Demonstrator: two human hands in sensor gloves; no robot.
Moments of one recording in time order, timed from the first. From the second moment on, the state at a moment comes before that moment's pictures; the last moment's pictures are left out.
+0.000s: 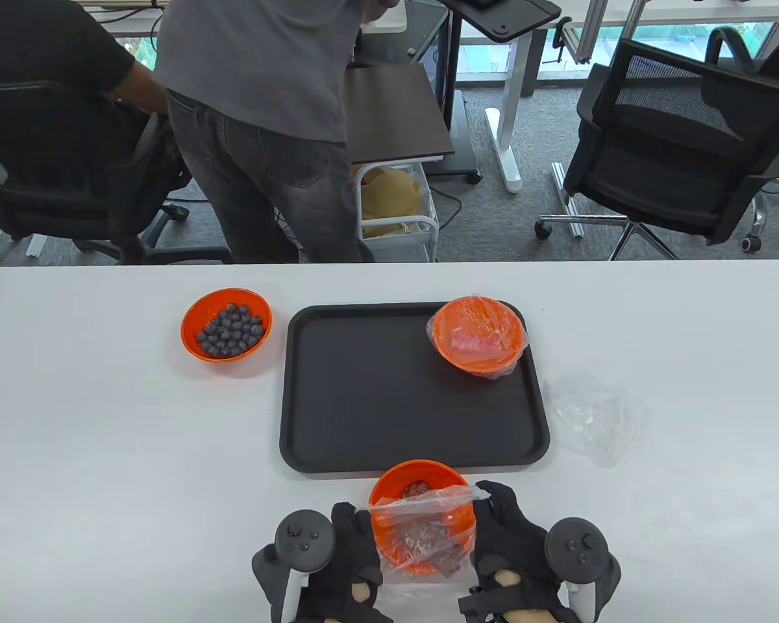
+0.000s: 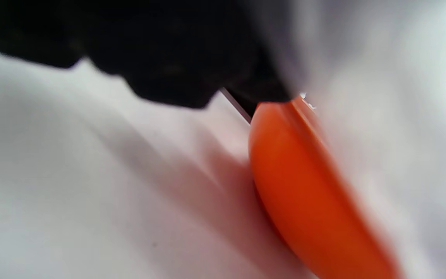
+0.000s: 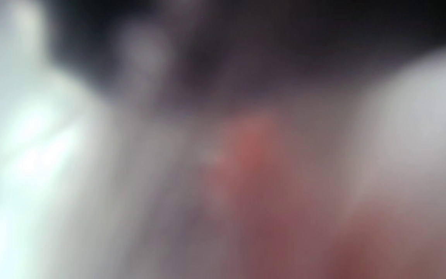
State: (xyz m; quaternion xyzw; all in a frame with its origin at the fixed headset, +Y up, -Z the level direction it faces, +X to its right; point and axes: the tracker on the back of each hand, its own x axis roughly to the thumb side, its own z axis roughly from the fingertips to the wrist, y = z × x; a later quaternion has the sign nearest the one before) left_hand -0.125 -0.770 -0.190 -0.09 0.13 0.38 0.91; right_hand 0.170 -0.765 -0.195 -0.06 -0.06 0.85 0.52
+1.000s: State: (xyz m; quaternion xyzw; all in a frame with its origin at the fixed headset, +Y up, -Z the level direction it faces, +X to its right) left_hand -0.125 -0.786 -0.194 -0.11 0.13 0.38 0.91; right_hand 0.171 -0.774 -0.207 -0.11 -0.02 0.86 0.49
